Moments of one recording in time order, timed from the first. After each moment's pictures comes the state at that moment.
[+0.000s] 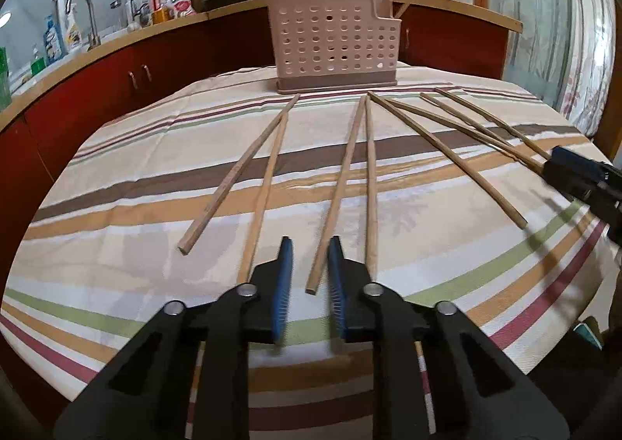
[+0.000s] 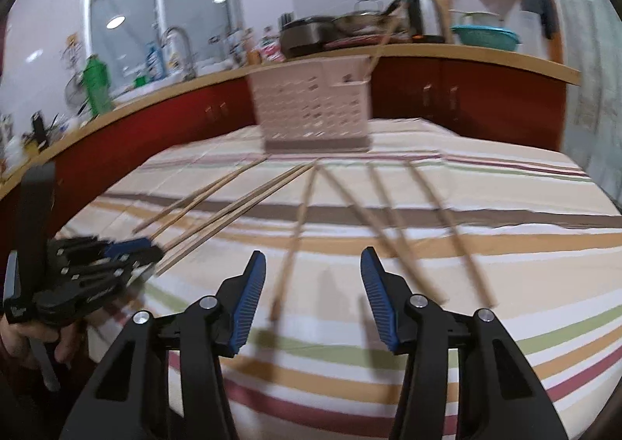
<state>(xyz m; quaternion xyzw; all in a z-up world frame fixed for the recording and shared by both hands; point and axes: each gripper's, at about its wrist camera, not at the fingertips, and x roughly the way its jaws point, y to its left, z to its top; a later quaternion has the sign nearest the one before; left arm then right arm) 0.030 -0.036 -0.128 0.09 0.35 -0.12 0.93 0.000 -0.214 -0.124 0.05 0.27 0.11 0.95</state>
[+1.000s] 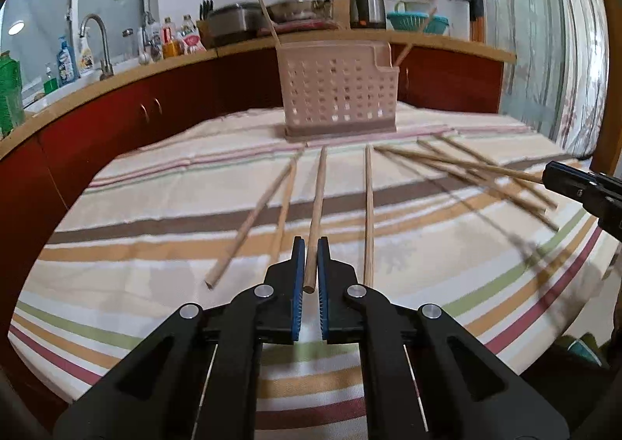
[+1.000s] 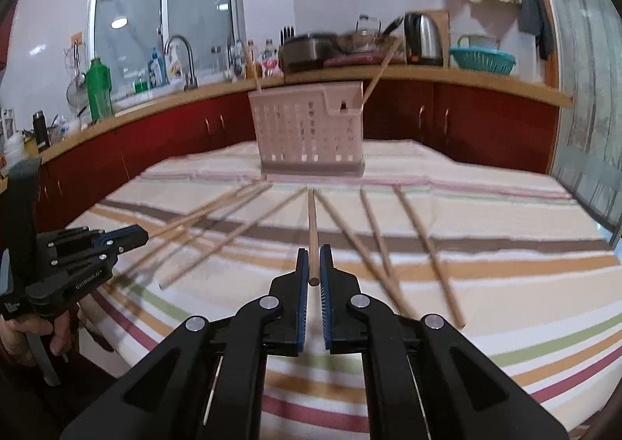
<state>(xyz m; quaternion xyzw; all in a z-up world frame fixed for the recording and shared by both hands) 0.013 -0.029 -0.095 0.08 0.27 -0.11 0.95 -0.013 -0.224 -0.092 0.03 0.23 0.09 0.97</state>
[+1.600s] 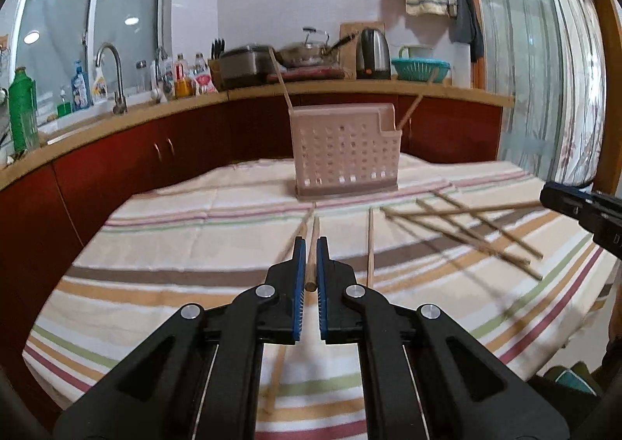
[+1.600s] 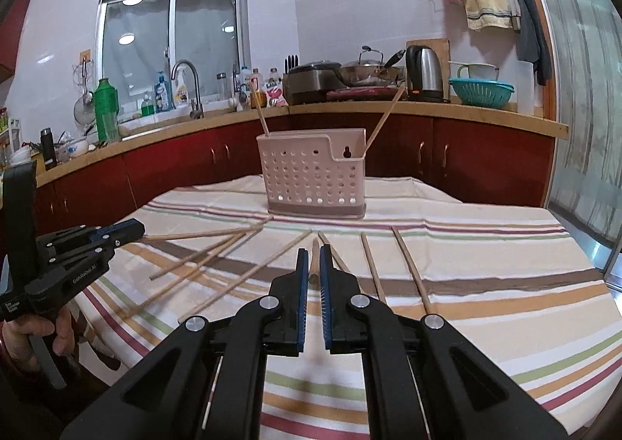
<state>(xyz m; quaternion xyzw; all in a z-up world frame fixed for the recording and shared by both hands) 0.001 -0.023 -0.049 0.06 0.20 -0.11 0.97 -0.019 -0.223 -0.059 0.03 0.19 0.09 0.98</state>
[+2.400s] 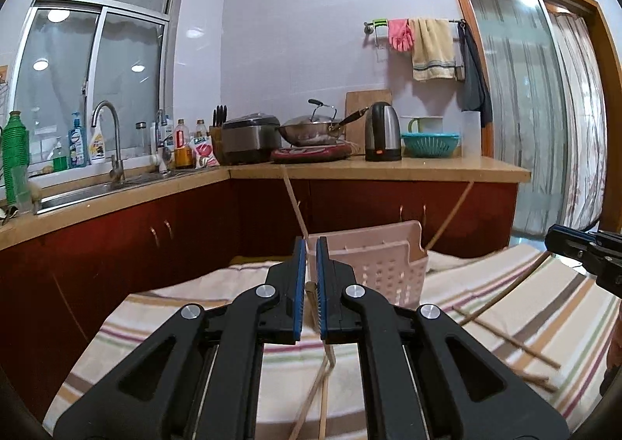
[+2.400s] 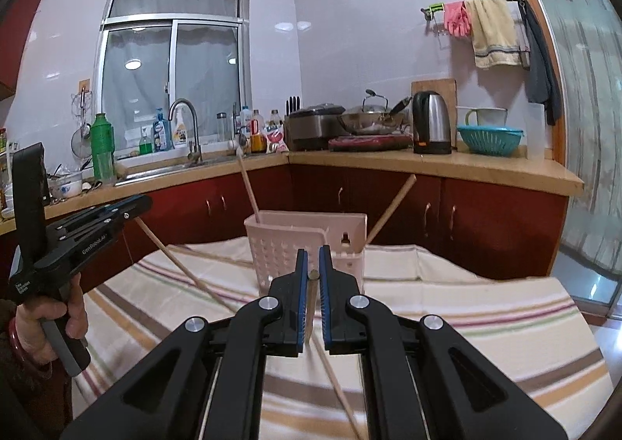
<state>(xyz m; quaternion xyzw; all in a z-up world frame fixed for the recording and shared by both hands) 0.095 -0.027 0.037 0.05 0.09 -0.12 0.99 0.056 -0.231 0.006 0.03 0.12 0.10 0.99</state>
